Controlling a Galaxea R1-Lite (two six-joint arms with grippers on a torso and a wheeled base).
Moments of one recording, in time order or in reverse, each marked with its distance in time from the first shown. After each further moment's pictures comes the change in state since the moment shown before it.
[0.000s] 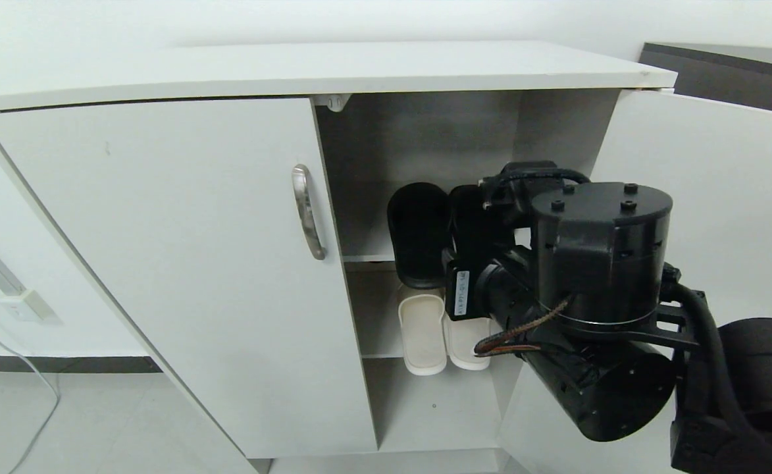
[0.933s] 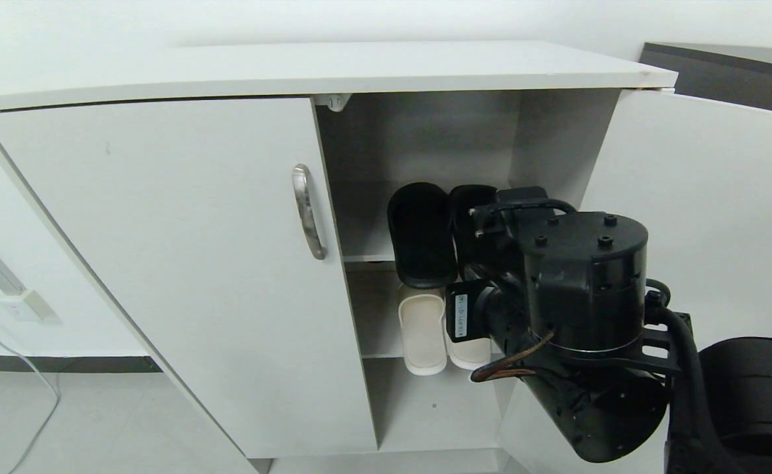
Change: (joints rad) left arm 0.000 0.000 0.000 0.000 0.000 0.000; right arm 0.003 0.011 0.047 -0.005 0.001 0.000
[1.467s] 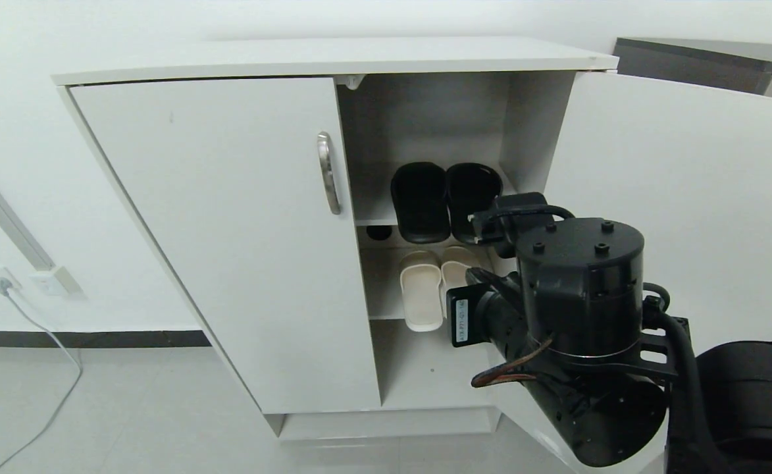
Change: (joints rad) left arm 0.000 0.000 0.000 0.000 0.000 0.000; right arm -0.001 0.001 0.013 -0.002 0.001 -0.001
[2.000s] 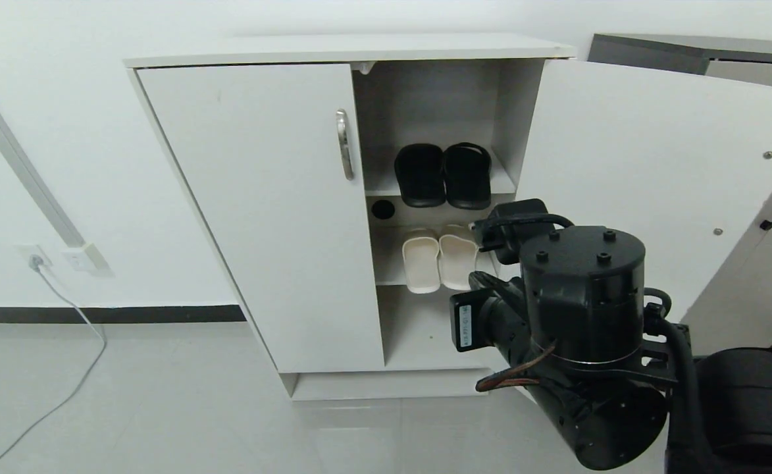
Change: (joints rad) left arm 0.000 0.000 0.000 0.000 0.000 -0.002; right arm -0.007 0.000 0.029 -0.026 0.002 -0.029
